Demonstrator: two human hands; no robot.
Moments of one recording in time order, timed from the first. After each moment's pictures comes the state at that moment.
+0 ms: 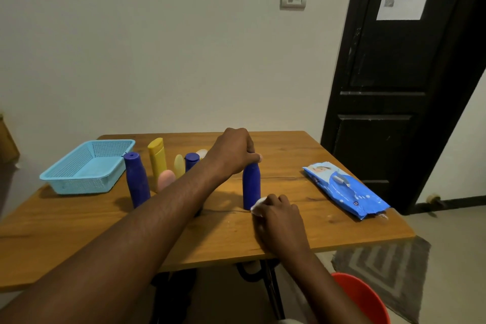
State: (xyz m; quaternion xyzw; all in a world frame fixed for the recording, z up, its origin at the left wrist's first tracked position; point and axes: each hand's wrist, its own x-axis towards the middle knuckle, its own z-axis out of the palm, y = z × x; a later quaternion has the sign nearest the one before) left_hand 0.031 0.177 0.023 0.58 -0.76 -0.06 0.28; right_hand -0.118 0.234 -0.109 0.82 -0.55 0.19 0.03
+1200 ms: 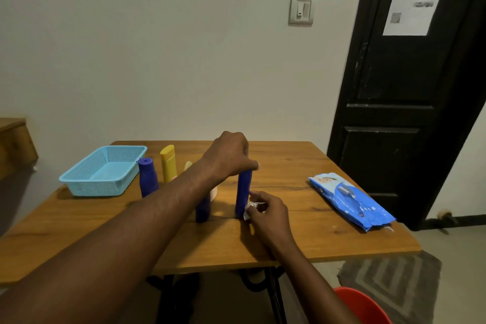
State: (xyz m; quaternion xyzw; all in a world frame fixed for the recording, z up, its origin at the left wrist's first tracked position) left_hand 0.048 0.189 0.041 0.63 -0.74 -0.04 0.25; right_hand -0.082 0.215 -0.103 0.64 -0.53 0.45 -0.32
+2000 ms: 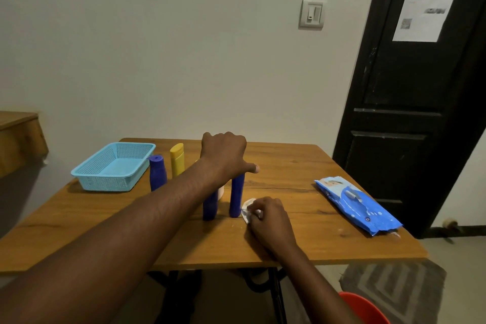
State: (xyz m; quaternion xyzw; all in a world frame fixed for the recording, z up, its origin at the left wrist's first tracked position) left_hand 0.069 0.203 0.044 0.67 -0.72 0.17 0.11; right_hand -0.075 0.218 -0.106 0.75 -0.56 0.33 -0.15
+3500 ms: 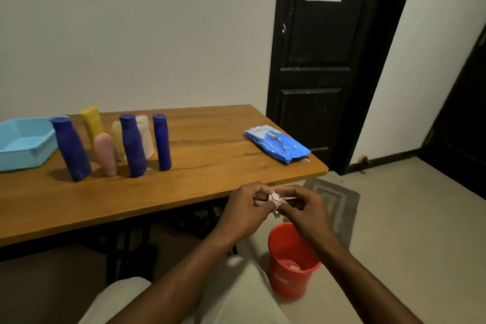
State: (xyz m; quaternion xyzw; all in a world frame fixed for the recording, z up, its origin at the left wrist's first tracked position) left_hand -0.107 0.331 -0.131 0.44 -0.70 -0.41 0.40; right_hand -0.272 0.355 -0.150 0.57 -0.53 0.55 -0.28
